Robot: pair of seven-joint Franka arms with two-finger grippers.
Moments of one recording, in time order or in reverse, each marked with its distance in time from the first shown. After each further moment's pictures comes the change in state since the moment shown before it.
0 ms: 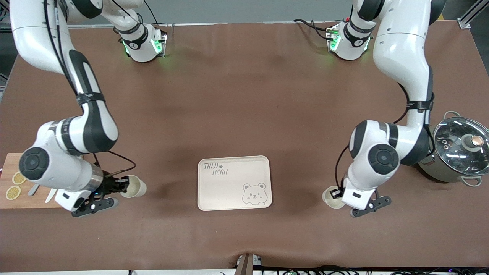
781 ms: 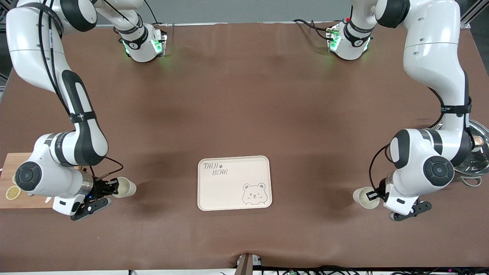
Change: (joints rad) left arm 0.177 0.006 -0.017 -0.043 -0.032 -0.002 0.183; right arm -0.068 0.109 -0.004 -0.018 0.000 0.081 -0.225
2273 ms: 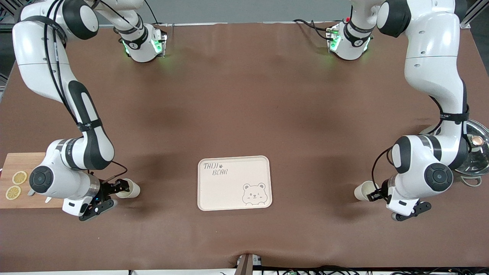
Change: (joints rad) left arm 0.031 0.056 -0.001 0.006 -0.003 0.029 0.010; right arm -0.008 0.051 0.001 -0.010 0.000 0.075 -0.017
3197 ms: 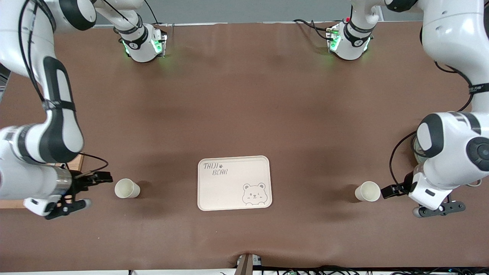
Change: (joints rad) left arm 0.001 -0.226 -0.002 -0.032 0.000 -0.081 0.231; right arm 0.005 -0.123 0.017 0.265 0.000 -0.493 0.226
